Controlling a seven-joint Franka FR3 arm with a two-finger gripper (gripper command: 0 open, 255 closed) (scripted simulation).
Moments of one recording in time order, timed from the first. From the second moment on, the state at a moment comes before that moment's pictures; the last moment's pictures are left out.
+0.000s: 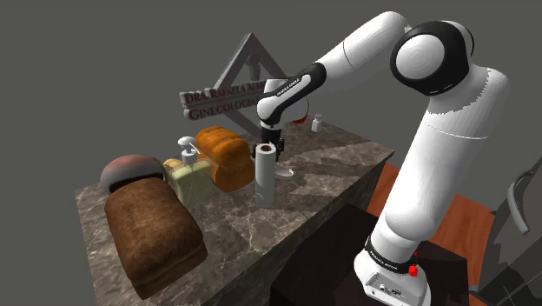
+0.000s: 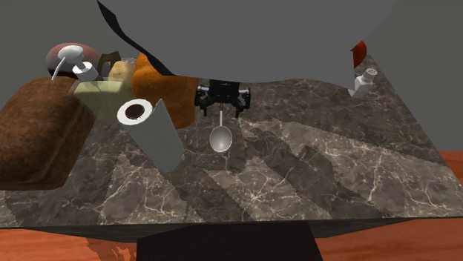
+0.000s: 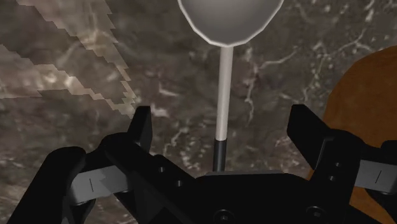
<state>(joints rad) -0.03 0.01 -0.12 -2.31 0.16 2.29 -0.06</state>
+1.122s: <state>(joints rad) -0.03 -0.03 -0.12 -2.29 0.14 2.23 -0.04</state>
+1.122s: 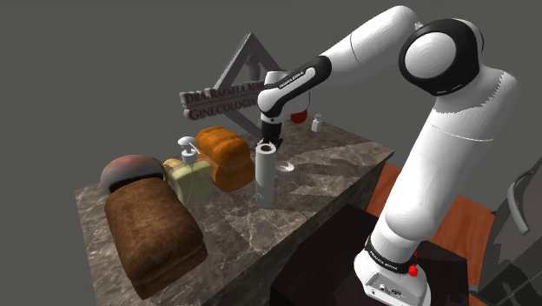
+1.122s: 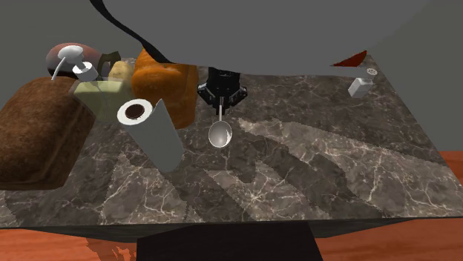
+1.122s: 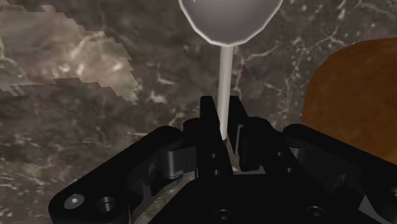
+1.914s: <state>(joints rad) -0.04 -0.11 -0.12 -2.20 0.12 2.07 -0.01</state>
